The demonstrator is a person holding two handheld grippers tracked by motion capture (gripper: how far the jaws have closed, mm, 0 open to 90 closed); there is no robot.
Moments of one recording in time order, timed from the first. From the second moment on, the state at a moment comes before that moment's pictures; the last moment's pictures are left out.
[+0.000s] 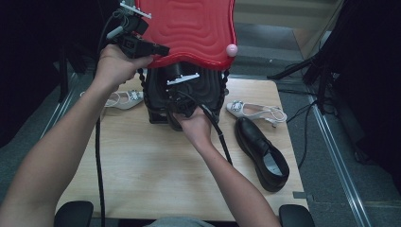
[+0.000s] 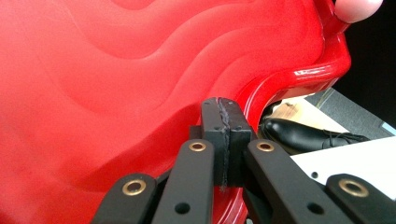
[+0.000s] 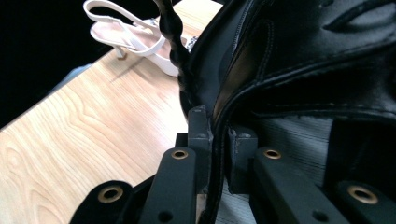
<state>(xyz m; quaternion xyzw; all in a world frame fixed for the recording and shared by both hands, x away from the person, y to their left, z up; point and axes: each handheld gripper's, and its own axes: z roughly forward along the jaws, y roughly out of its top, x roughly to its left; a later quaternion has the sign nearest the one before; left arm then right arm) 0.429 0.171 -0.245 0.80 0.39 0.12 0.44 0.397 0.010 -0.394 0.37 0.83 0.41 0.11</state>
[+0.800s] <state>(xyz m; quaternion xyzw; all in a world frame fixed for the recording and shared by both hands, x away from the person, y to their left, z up) 0.429 0.172 -0.246 0.80 0.39 0.13 0.44 0.400 0.027 -0.388 0.37 0.83 0.39 0.12</state>
